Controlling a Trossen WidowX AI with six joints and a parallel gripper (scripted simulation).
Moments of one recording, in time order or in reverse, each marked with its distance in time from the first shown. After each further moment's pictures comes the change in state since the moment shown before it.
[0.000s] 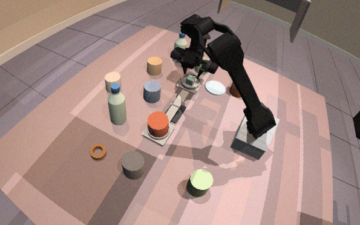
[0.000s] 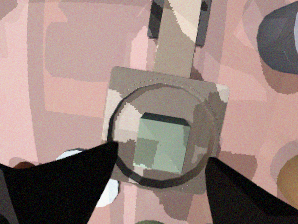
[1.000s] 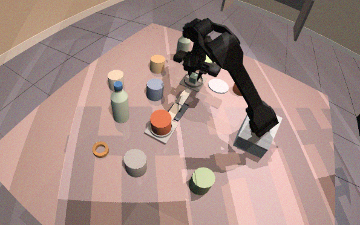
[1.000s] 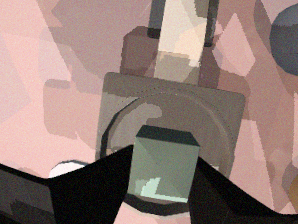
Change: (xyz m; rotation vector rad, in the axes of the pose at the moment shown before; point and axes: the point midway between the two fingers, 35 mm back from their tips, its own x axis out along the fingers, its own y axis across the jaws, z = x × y) arm 0.023 0.003 0.002 0.011 -0.010 0.007
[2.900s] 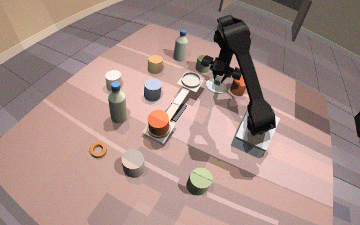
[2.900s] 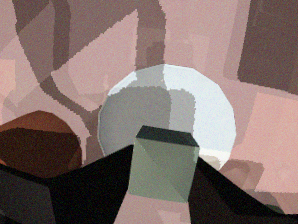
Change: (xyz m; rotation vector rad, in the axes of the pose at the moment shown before) arm 0.048 0.092 -0.128 -0.006 0.014 0.000
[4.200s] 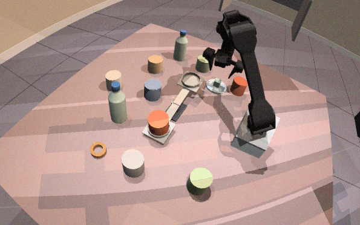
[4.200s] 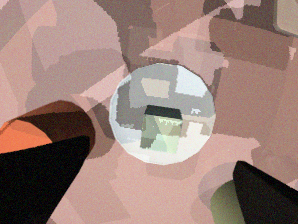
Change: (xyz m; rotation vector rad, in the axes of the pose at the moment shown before) arm -0.041 -0.001 0.000 0.009 0.000 -0.015
